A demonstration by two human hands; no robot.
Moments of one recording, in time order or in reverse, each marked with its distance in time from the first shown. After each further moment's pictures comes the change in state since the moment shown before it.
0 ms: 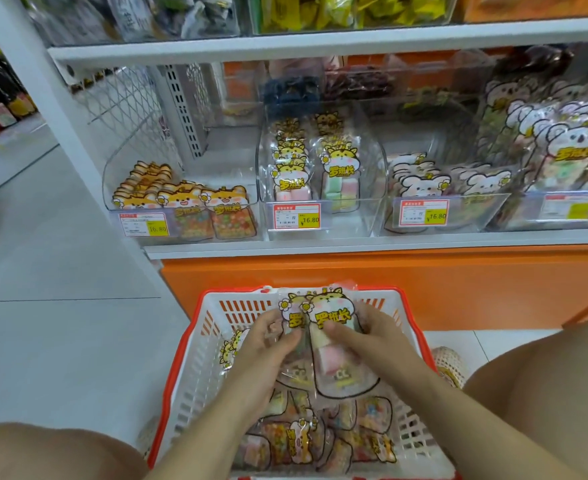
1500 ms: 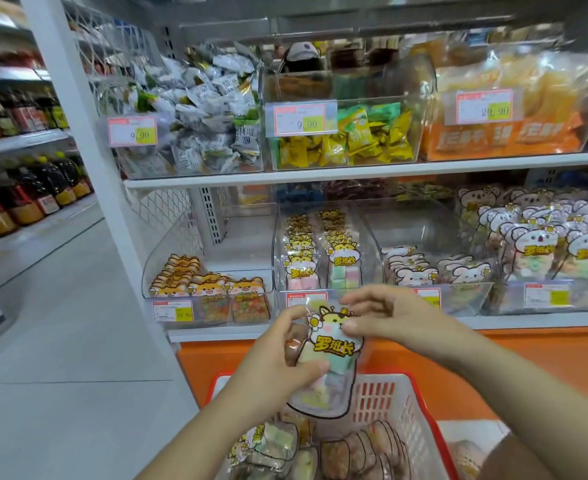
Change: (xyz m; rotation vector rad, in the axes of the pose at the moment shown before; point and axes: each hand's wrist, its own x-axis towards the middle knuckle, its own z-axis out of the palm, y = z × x) left_hand -0.027 0.130 0.011 0.585 -0.186 0.497; right_hand 0.016 -0.156 -0.039 -0.310 -0.153 -0.224
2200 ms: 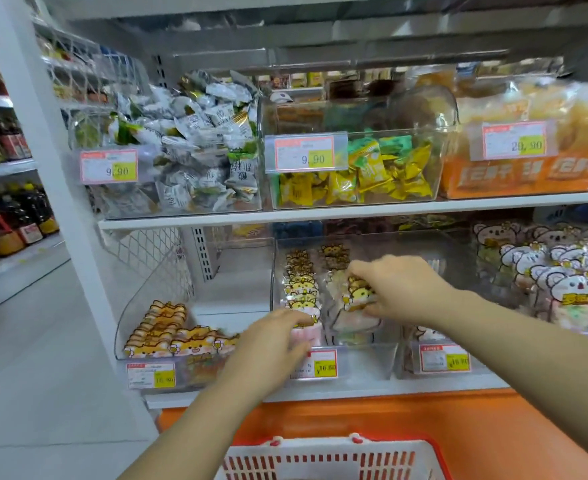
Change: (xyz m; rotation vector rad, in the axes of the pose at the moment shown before) left_hand 0.121 -0.009 -0.044 0.737 0.115 0.167; right_hand 0.116 -0.040 -0.052 -1.476 0.173 -0.154
